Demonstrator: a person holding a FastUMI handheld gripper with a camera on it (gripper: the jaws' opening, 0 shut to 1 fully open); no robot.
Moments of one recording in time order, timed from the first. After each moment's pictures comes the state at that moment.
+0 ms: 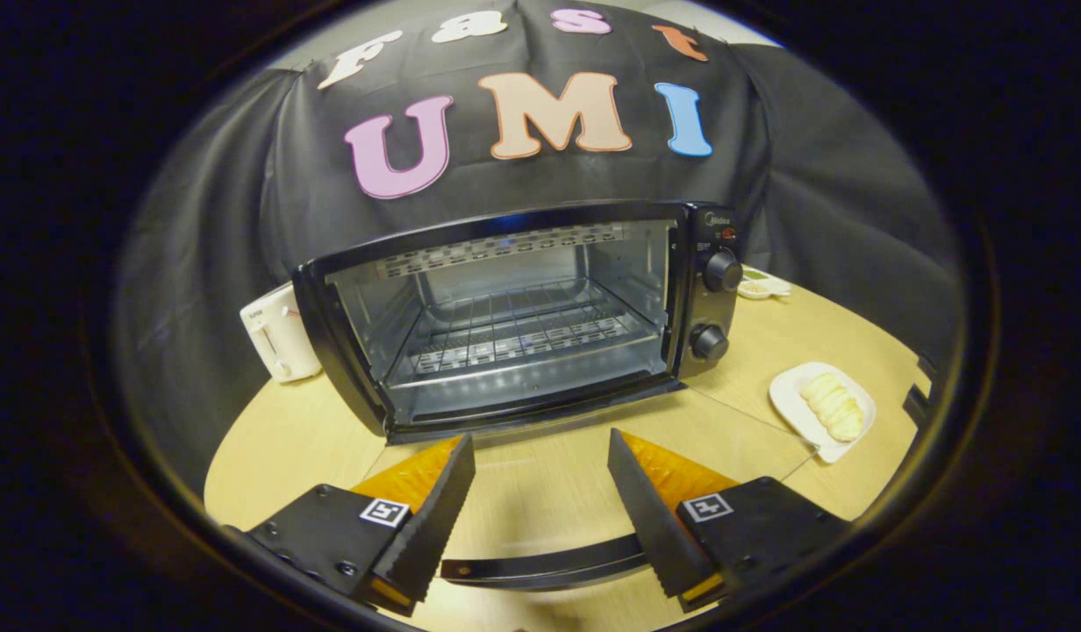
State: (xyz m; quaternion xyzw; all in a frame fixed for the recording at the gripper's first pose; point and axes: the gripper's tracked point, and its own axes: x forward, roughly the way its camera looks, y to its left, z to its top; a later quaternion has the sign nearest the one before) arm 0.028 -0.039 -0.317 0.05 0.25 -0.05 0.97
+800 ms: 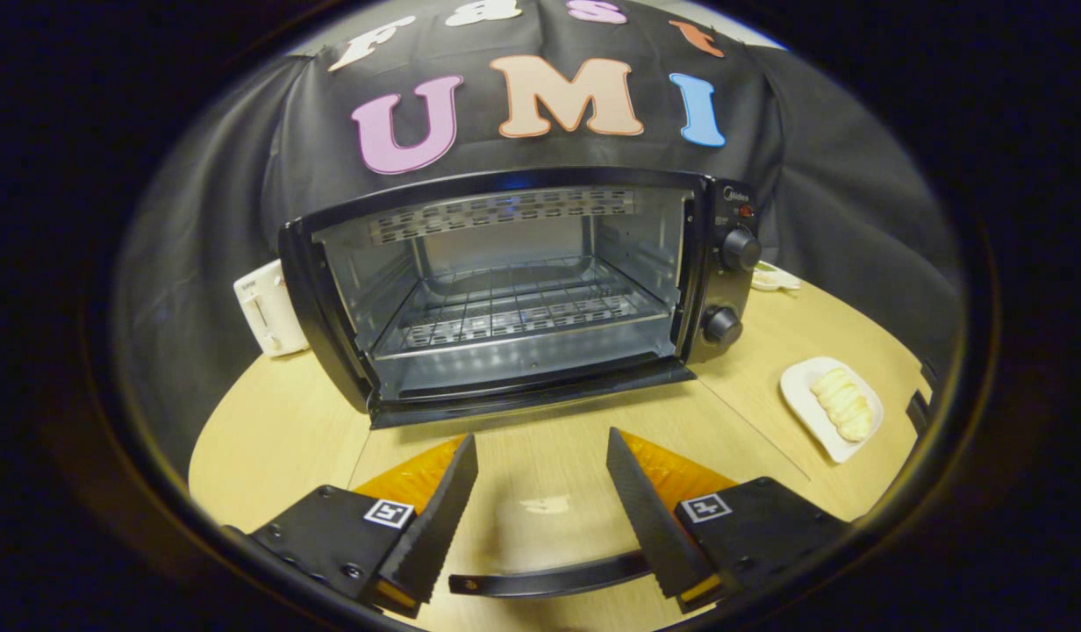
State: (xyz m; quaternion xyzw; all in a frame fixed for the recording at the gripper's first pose) arm 0.031 -0.041 -0.341 0.02 0.27 -0.04 0.96
